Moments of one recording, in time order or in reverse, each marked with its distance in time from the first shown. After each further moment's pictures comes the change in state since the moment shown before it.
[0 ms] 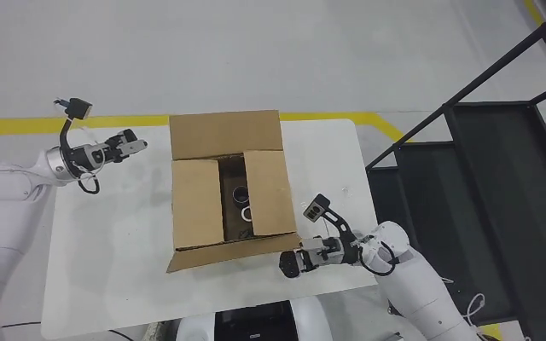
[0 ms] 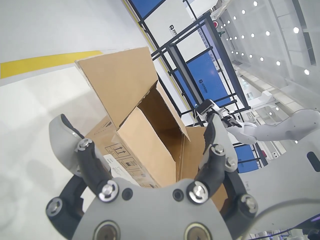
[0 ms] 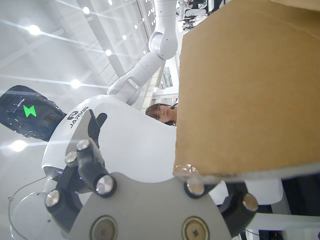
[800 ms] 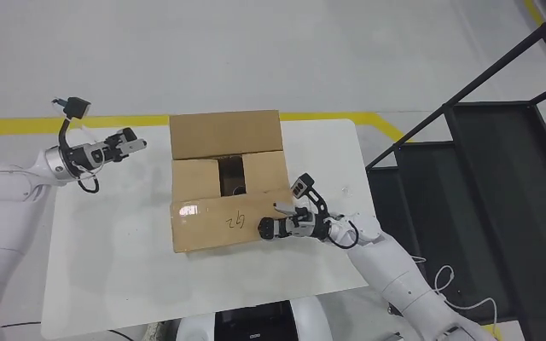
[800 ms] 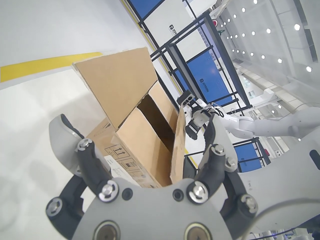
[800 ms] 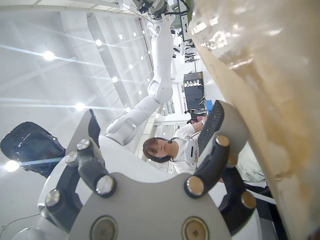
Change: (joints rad) left arm 0.004 -0.004 -0.019 -0.005 0.008 -0.010 0.019; right arm 0.208 -0.066 -0.186 0.272 -0.003 -0.146 -0.255
